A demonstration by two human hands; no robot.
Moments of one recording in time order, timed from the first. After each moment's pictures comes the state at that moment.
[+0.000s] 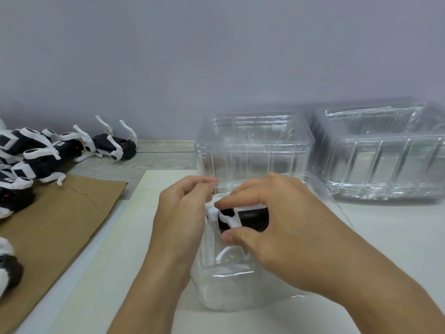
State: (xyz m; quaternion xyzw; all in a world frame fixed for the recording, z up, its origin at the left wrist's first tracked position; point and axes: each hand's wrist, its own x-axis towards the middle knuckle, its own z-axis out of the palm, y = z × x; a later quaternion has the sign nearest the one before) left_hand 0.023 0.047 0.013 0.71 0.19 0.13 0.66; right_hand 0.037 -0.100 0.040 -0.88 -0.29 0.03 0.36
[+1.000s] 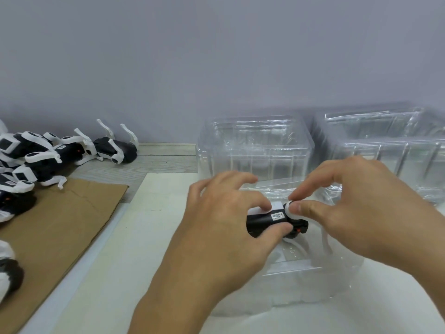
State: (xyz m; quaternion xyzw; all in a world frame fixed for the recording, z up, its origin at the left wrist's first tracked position) left_hand 0.010 0.025 0.028 0.95 -0.08 0.14 0.26; right_hand 0.059 -0.154 0.051 -0.95 -0.13 -0.02 0.29
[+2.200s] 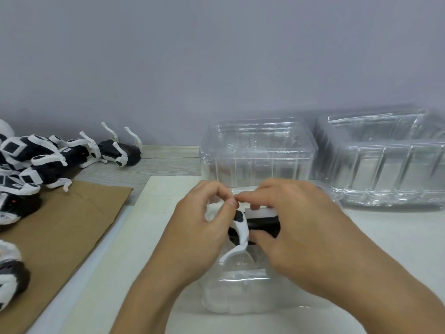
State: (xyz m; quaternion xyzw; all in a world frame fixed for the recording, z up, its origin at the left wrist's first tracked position) left_hand 0.019 0.057 0.010 0.86 0.03 0.10 0.50; right_hand 0.036 -0.105 0.041 -0.93 -0.27 -0.03 0.25
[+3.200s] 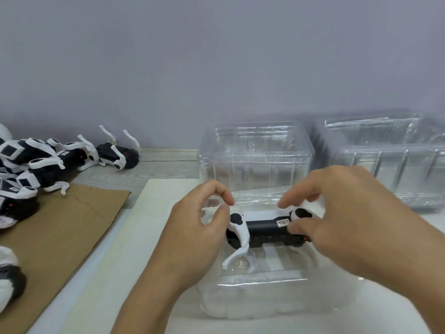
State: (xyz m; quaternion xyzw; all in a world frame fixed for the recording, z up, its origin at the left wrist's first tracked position) left_hand 0.016 0.056 0.013 0.85 0.02 0.11 0.51; right_hand 0.048 -0.142 0.055 -0.96 -0.14 0.01 0.26
